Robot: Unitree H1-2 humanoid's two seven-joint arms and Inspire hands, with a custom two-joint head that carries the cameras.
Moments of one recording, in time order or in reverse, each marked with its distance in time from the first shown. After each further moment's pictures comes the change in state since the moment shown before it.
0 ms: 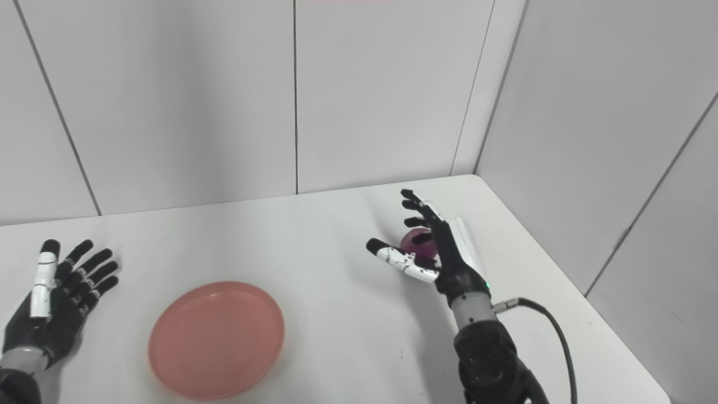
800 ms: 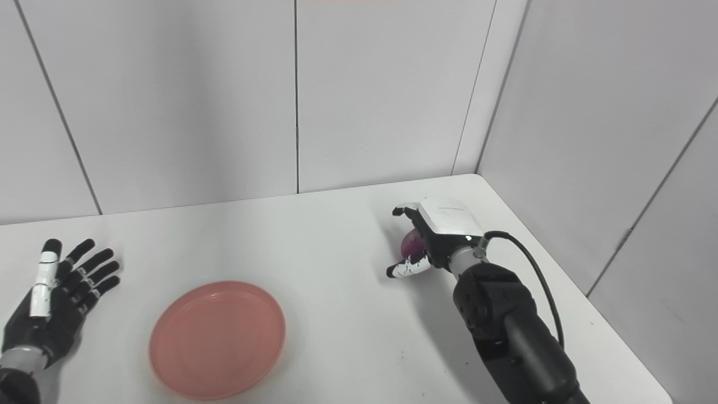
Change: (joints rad) left arm -0.001 0.002 0.002 0.002 0.005 0.000 -0.001; right arm -0.204 -0.219 0.143 0.171 -0.567 0.024 0.549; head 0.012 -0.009
